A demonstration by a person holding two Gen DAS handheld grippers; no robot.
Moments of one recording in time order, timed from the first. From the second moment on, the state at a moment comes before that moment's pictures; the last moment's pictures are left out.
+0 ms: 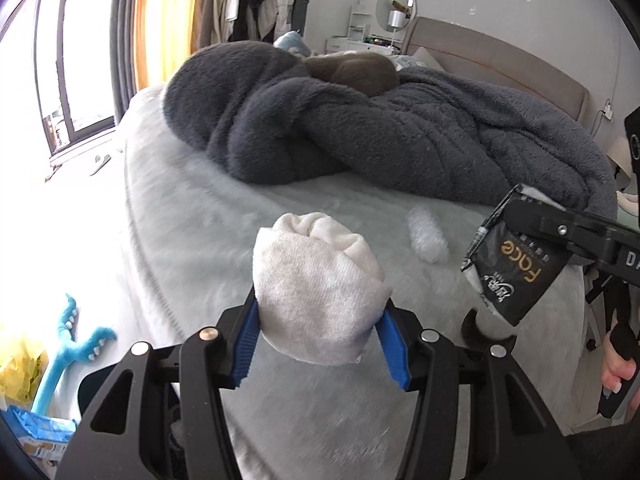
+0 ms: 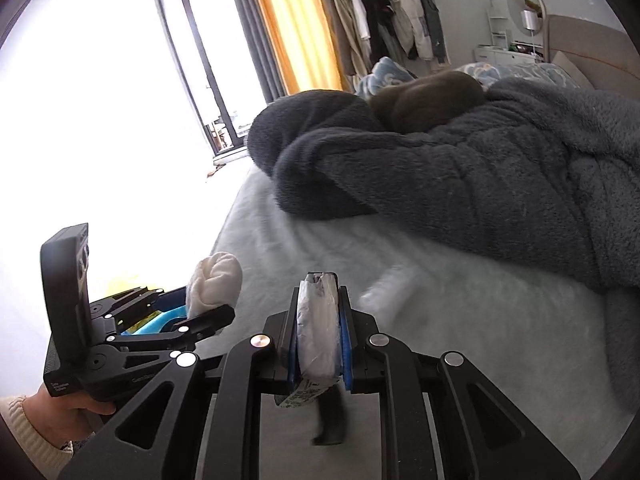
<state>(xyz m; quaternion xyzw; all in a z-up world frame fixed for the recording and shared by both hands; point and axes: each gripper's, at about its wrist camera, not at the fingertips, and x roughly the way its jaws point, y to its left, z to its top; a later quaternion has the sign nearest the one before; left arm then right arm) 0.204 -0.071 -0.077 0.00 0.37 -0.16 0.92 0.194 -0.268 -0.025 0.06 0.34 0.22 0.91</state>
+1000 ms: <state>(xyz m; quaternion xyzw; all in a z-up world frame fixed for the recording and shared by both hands) 0.185 0.070 -0.115 -0.01 0.46 -0.05 0.89 0.190 -0.125 -0.038 0.03 0.35 0.29 0.89</state>
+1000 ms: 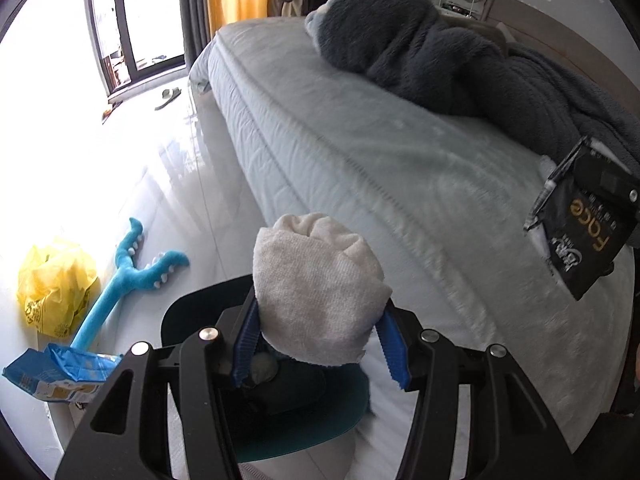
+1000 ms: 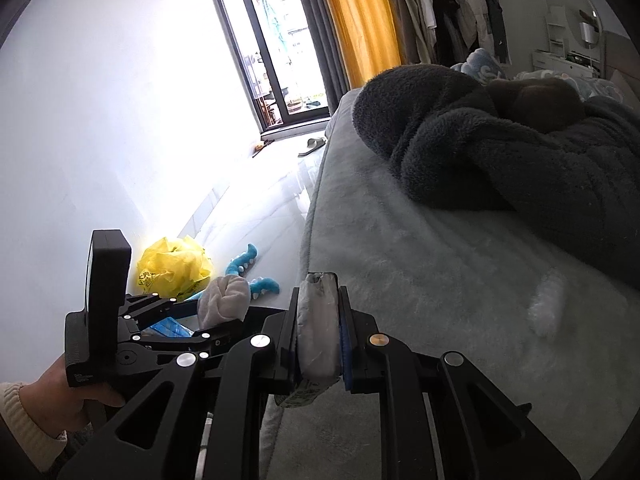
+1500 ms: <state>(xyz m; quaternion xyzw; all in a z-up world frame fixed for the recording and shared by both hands) 0.170 0.131 -0.160 -0.03 0.53 -0.03 0.84 0.192 -0.037 -0.047 0.01 0.36 0.34 0.87</state>
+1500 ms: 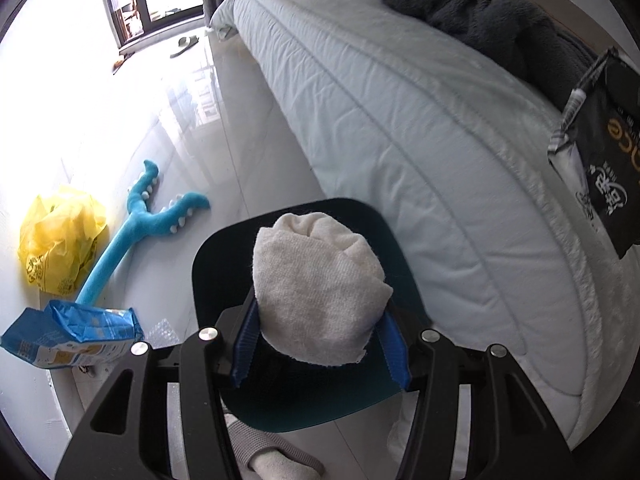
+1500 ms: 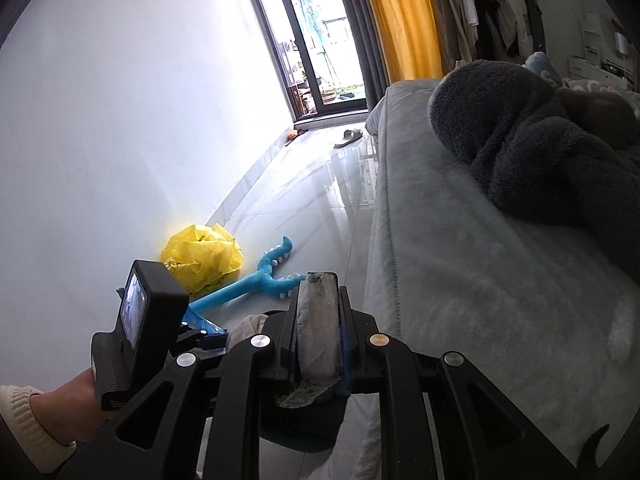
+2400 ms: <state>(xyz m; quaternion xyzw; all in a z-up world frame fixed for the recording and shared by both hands) 0.146 0.206 -0.135 -0.05 0.48 0.00 0.88 0.198 0.055 -0.102 -0.03 0.42 0.36 0.83</state>
